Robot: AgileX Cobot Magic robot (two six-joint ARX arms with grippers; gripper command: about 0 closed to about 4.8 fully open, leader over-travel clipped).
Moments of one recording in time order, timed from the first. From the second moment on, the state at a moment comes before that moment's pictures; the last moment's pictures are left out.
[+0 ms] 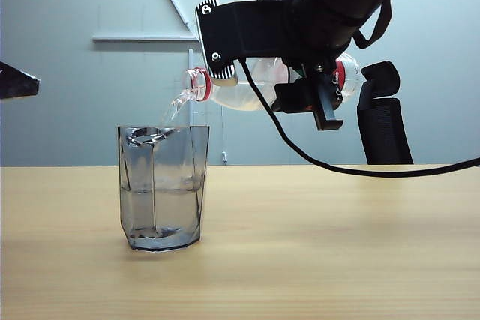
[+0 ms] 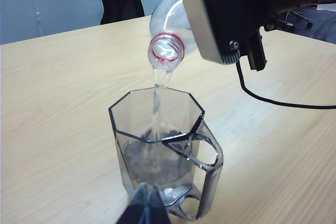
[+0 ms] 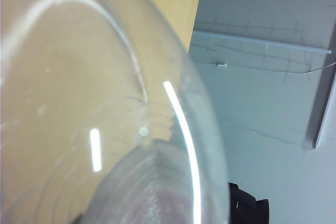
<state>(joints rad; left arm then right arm) -0.82 0.00 0.01 -0.08 -0.09 0.03 0.78 1.47 0.78 0.33 0.47 -1.50</state>
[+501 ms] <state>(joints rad) -0.82 0.00 0.01 -0.08 -0.09 0.03 0.78 1.47 0.78 0.34 0.47 -1.50</state>
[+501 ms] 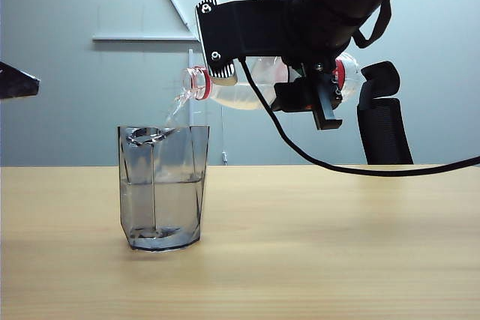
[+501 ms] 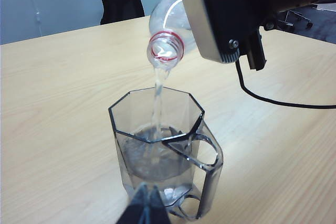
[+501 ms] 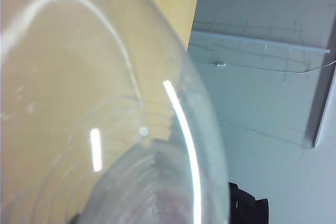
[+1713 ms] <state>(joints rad) -0.75 0.00 0.01 -0.08 -0.09 0.03 0.82 1.40 0.78 0.23 0.47 -0.62</state>
